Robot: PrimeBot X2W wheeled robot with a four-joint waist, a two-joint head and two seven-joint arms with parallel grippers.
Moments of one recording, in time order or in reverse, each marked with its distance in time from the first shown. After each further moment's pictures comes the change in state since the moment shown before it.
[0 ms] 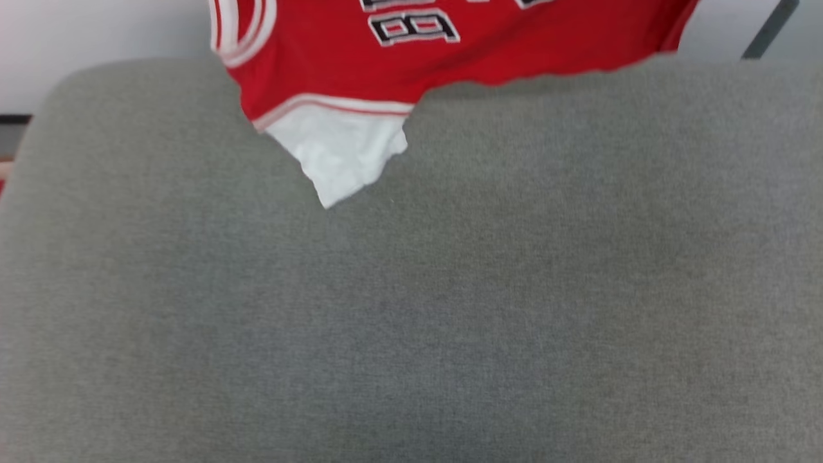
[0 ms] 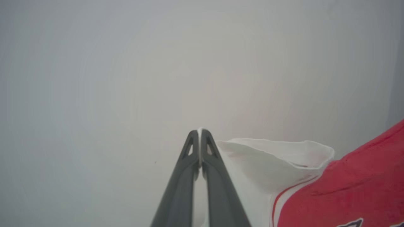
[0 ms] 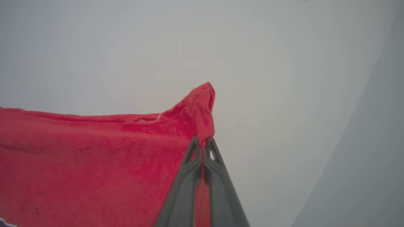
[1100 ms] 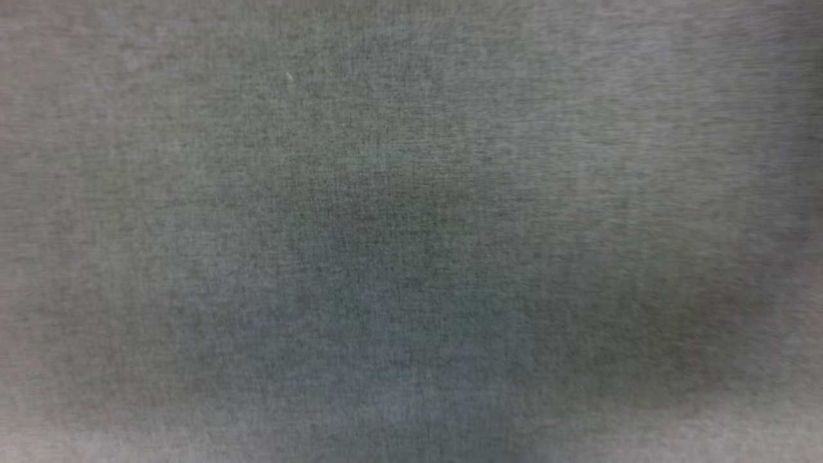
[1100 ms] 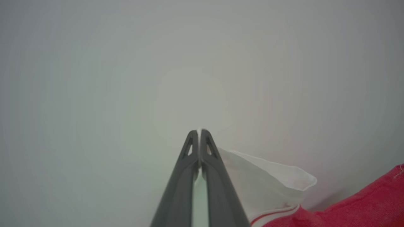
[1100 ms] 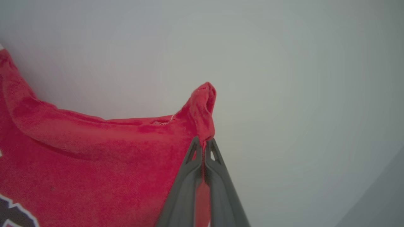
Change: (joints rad) left arm -0.464 -0.107 0.012 0.151 0.070 -0.003 -0.331; right arm -0.101 0.143 -0.561 -0.307 -0.651 0.000 -0.215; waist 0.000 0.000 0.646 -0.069
